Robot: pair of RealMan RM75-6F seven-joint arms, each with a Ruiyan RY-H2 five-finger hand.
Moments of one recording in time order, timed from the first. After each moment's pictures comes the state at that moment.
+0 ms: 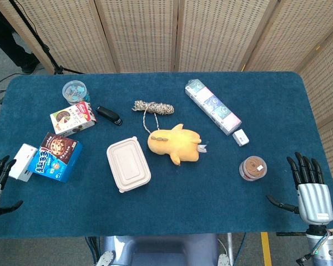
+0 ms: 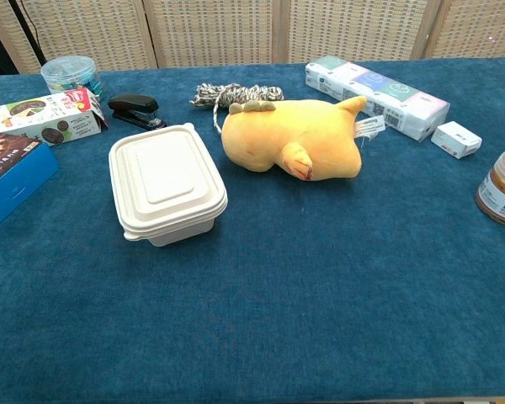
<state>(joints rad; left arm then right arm) -0.06 -1.05 0.01 -1.65 1.50 1.45 0.01 0.07 -1.26 0.08 -1.56 -1.57 1.61 -0.16</state>
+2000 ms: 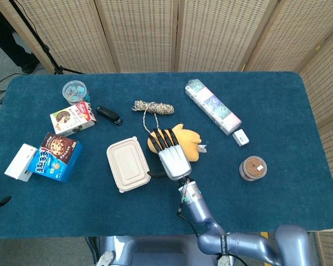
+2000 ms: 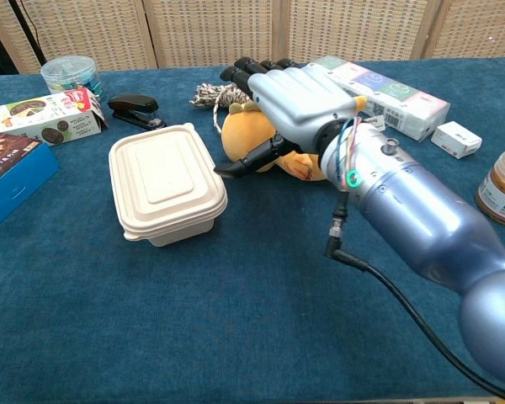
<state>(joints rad) -0.06 -0.99 -0.02 -1.61 1.46 1.44 -0.19 0.77 -2.01 0.35 -1.28 -1.27 1.15 -0.68</state>
